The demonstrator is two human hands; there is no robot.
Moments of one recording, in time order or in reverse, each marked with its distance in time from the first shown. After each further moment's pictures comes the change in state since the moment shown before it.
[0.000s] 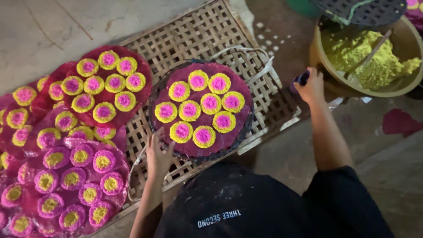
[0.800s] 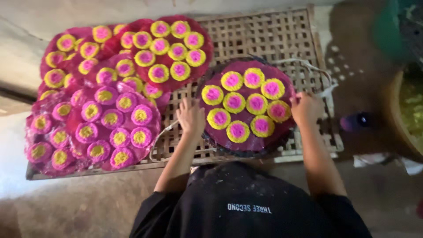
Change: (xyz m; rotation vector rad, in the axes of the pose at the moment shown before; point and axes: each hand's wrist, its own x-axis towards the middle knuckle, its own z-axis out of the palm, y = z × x) left_hand 0.041 -0.062 0.045 0.761 0.180 -0.236; right_hand -0.022 -0.200 0.084 -0.083 -0.072 -0.308
